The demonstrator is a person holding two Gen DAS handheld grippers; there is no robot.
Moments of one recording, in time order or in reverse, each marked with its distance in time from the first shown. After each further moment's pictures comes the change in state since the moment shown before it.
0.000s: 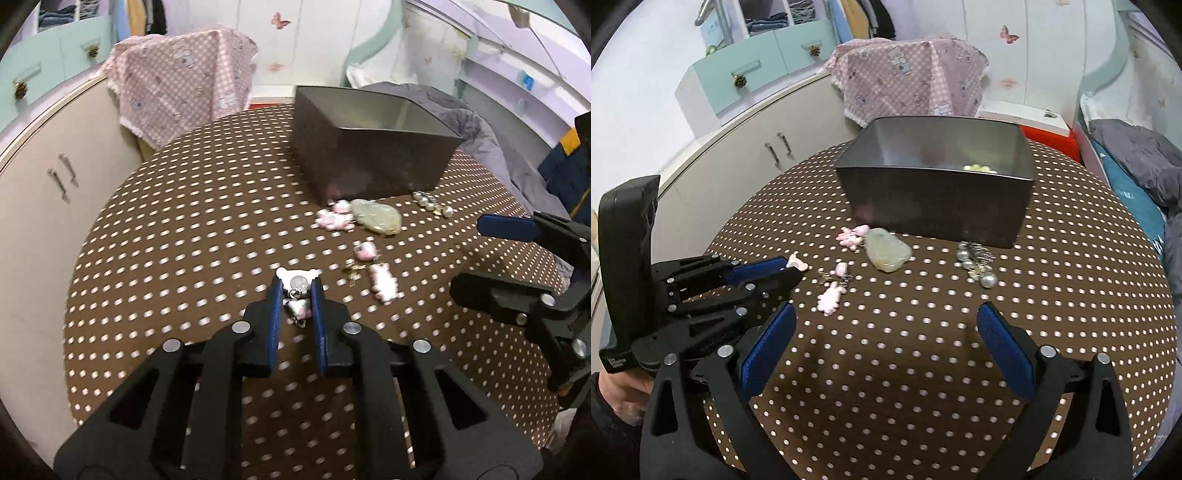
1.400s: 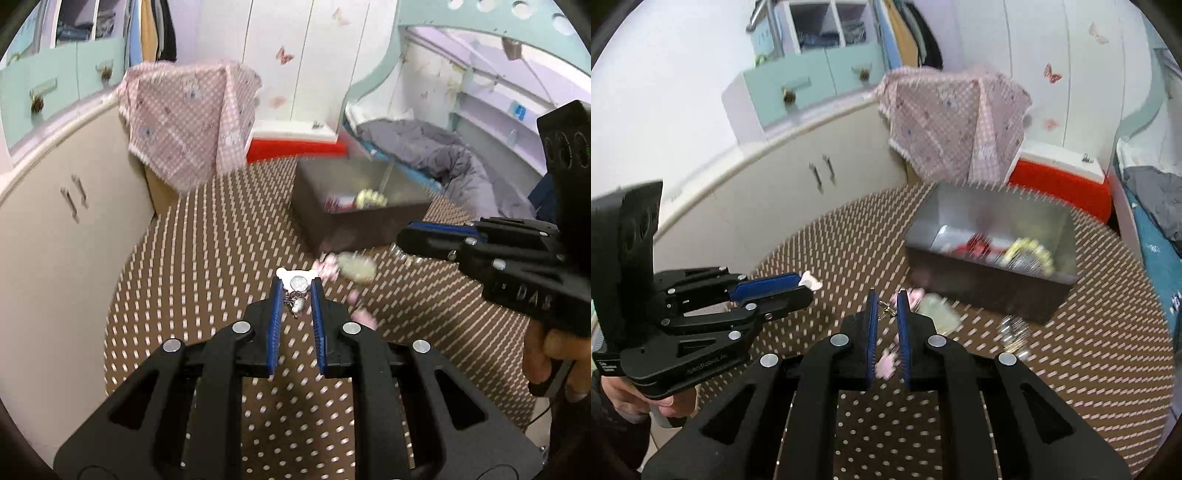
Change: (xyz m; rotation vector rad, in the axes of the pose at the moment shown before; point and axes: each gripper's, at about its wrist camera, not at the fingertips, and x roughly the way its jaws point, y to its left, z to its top) left arm -0.059 -0.006 0.026 -0.020 -0.150 -0.027; right arm -0.037 0.011 0.041 -0.104 -0.151 0.089
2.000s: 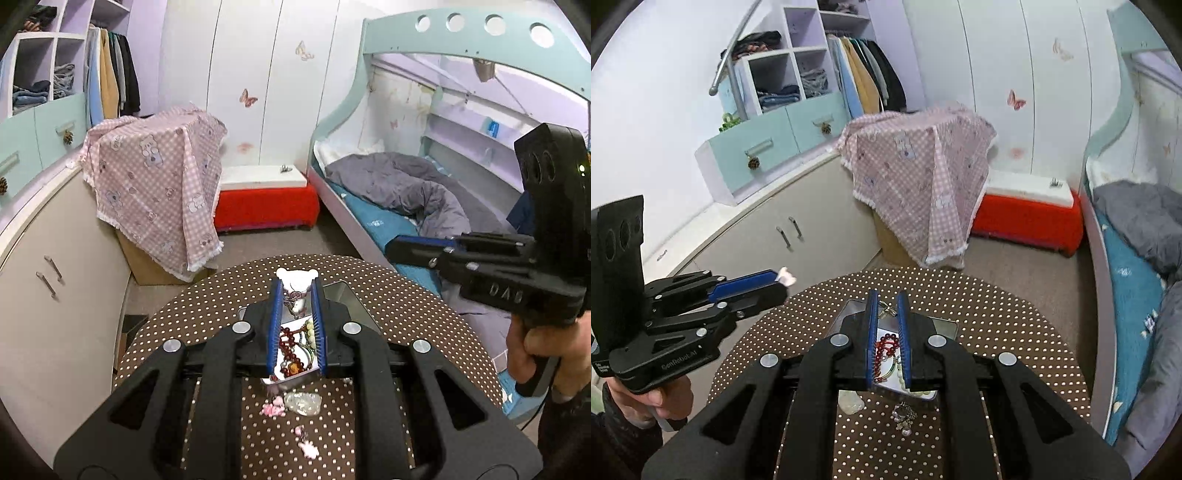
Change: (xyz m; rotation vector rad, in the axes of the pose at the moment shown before) left arm 0.020 -0.044 0.117 0.078 -0.088 -0.072; right arm -0.023 -0.081 0.084 0.078 -0.046 -0.050
